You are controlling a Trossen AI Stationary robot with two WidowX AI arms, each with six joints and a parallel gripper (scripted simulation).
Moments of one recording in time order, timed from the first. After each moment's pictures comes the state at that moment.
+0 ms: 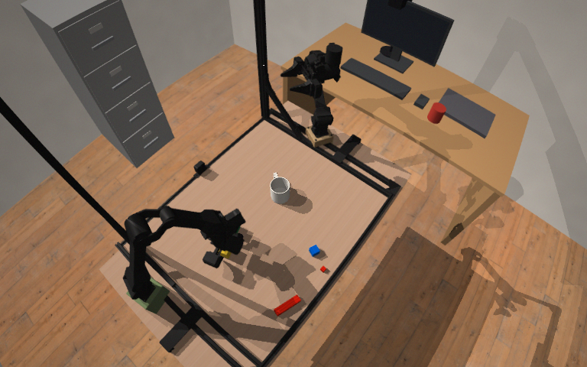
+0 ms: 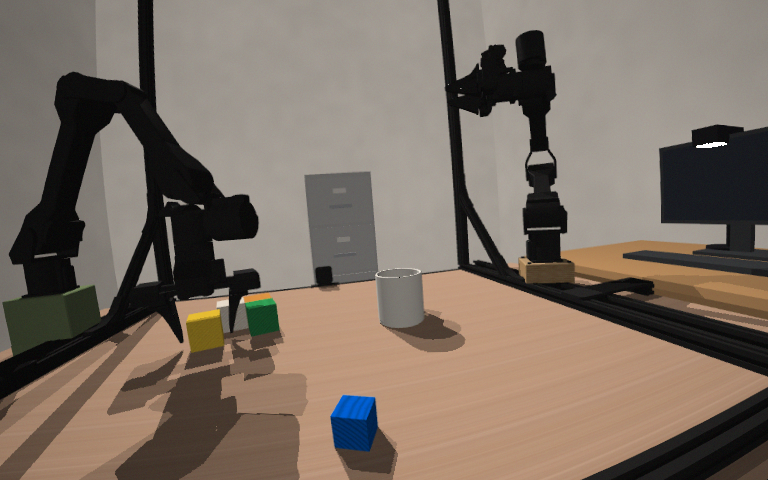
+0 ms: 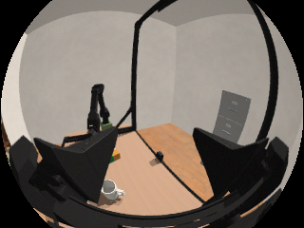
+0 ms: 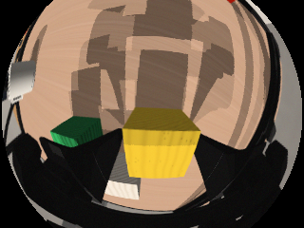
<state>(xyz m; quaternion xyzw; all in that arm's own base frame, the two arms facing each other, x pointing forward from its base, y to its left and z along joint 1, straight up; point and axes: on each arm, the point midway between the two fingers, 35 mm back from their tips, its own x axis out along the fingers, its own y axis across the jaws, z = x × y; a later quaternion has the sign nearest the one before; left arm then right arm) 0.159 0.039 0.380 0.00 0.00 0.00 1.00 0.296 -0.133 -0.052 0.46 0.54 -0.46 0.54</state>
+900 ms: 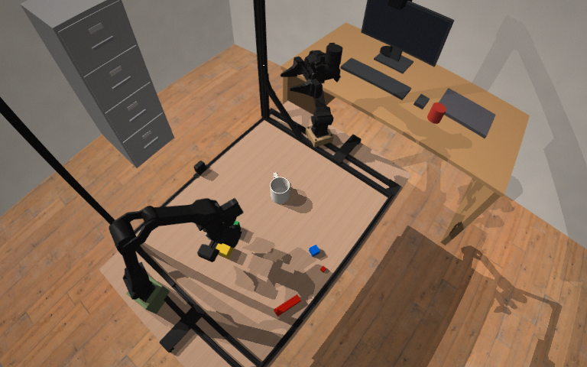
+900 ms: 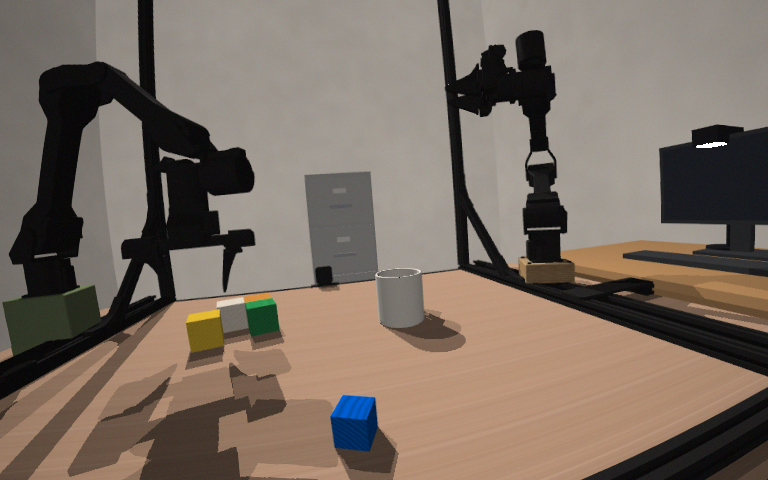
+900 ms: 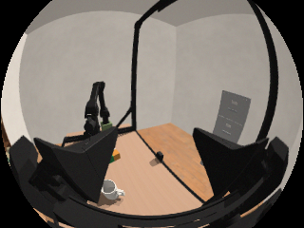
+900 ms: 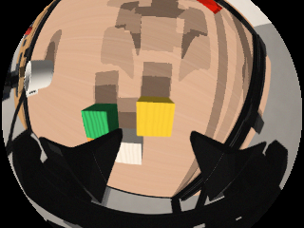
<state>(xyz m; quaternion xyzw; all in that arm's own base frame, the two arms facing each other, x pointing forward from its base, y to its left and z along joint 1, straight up) 0.159 0.039 0.380 0.00 0.00 0.00 1.00 0.295 -0.132 0.019 0.46 0.54 -0.46 0.53</state>
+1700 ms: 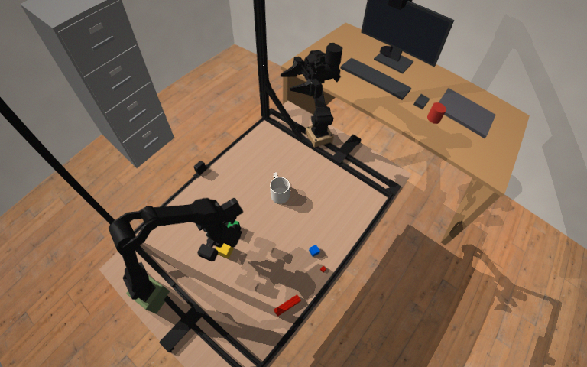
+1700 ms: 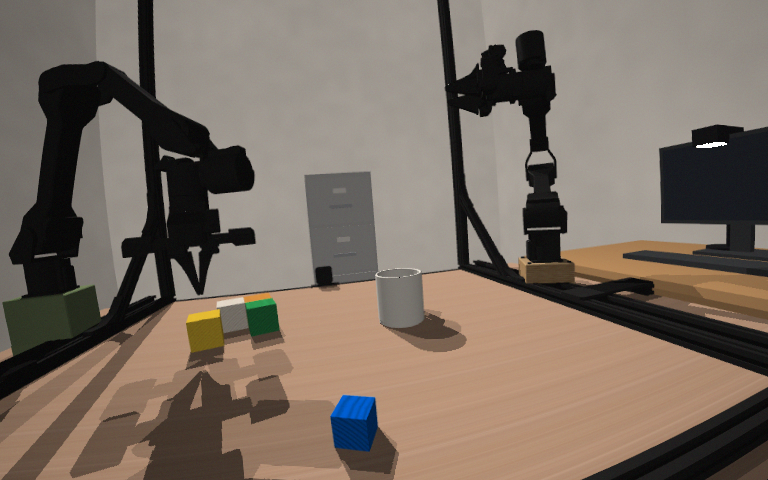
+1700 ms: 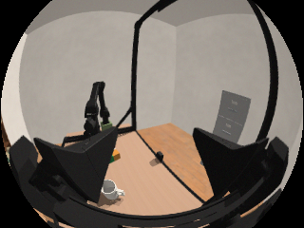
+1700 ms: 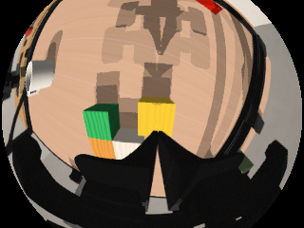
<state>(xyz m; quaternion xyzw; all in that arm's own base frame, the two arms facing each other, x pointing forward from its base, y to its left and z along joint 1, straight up) 0.159 0.039 0.380 0.00 0.00 0.00 1.00 0.296 -0.133 0.021 0.46 0.54 -0.46 0.54</state>
